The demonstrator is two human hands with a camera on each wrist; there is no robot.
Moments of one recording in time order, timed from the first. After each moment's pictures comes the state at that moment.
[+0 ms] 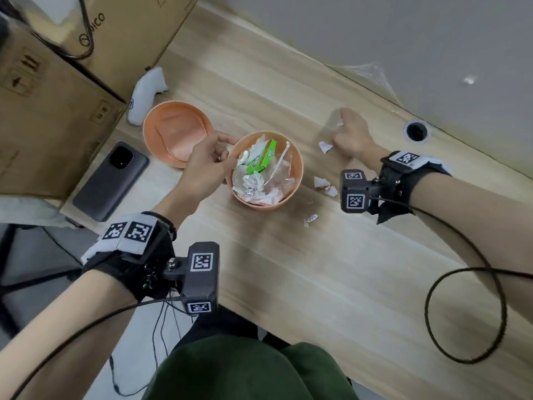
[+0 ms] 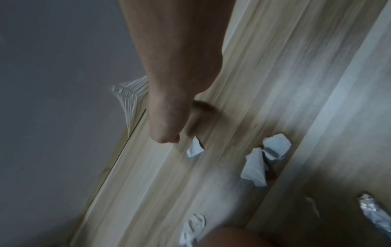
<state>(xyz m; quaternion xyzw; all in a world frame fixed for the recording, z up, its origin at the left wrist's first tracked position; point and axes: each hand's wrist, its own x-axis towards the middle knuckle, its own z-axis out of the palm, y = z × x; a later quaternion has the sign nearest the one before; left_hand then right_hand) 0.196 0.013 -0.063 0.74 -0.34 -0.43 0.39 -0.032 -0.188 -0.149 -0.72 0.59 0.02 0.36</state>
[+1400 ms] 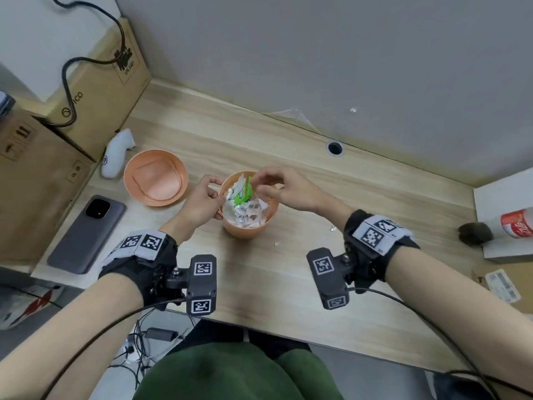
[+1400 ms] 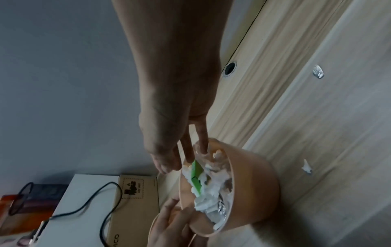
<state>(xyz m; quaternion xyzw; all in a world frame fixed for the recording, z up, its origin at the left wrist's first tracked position) 0.192 0.034 -0.059 0.67 -0.41 -0.53 0.32 -0.011 -0.020 0.003 -0.73 0.44 -0.13 0.50</state>
